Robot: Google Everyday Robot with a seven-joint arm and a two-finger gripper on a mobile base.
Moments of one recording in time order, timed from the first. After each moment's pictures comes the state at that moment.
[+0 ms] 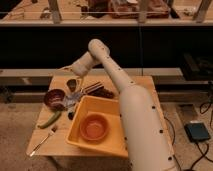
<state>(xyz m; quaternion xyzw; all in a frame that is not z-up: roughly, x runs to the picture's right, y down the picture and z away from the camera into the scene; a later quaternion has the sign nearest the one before) -0.210 -0.054 0.815 -0.16 -0.56 -0.30 0.76</state>
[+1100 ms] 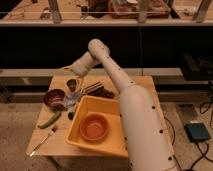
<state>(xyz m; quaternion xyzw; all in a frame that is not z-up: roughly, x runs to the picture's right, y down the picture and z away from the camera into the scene) -0.209 -0.054 0.815 -0.16 -0.56 -0.31 0.76</state>
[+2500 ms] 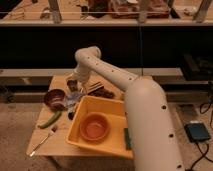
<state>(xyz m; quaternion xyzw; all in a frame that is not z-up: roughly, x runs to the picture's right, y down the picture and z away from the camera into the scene) -0.172 -0.030 0.881 -0.15 -0.31 -0.45 0.83</state>
